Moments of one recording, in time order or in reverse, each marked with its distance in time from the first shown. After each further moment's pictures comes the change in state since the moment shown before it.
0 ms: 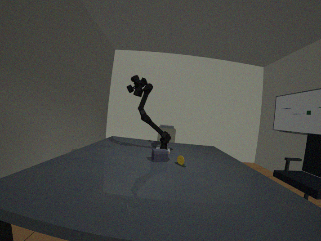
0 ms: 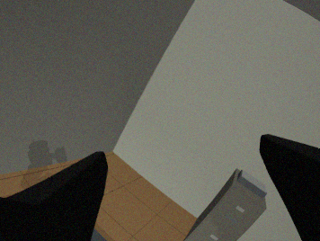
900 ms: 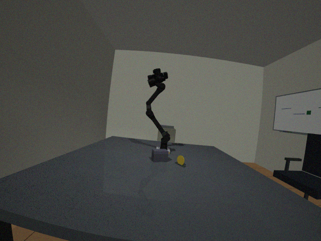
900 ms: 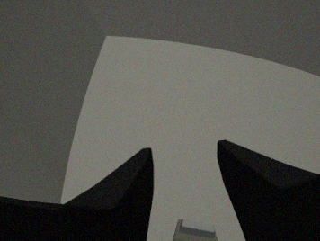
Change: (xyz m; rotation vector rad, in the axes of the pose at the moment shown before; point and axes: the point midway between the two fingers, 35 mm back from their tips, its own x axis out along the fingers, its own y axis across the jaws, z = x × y) arm -0.017 -0.231 0.002 0.160 -0.262 -0.417
